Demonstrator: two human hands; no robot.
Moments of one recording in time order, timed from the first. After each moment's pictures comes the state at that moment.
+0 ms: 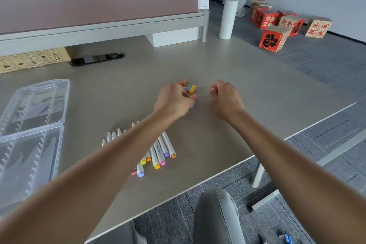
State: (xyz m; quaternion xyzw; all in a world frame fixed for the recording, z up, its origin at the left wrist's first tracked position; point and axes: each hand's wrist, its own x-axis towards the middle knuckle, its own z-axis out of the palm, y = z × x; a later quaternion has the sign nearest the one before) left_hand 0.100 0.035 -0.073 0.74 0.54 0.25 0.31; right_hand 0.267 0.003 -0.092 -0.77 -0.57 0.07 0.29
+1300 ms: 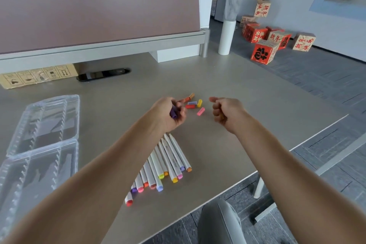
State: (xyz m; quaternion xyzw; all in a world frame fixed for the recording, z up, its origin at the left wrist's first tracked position) left_hand 0.064 0.057 -0.050 0.22 0.42 0.35 0.81; right_hand 0.235 0.011 -0.062 -0.66 -0.20 0.47 0.55
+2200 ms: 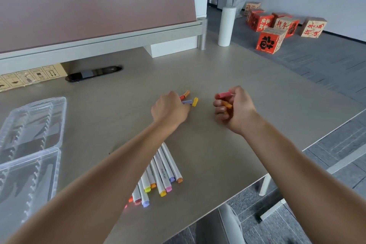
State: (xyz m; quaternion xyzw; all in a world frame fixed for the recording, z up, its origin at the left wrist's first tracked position) left_hand 0.108 0.073 -0.074 0.73 0.64 0.18 0.14; right_hand 0.272 0.015 -0.065 -0.52 -0.12 0.60 0.59
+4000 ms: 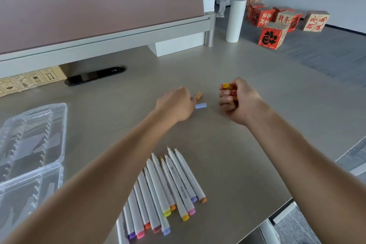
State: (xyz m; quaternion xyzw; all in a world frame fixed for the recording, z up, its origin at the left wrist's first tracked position) left_hand 0.089 0.128 -0.073 0.83 0.53 0.11 0.13; right_hand 0.254 0.064 -0.062 -0.50 -0.10 0.60 0.61
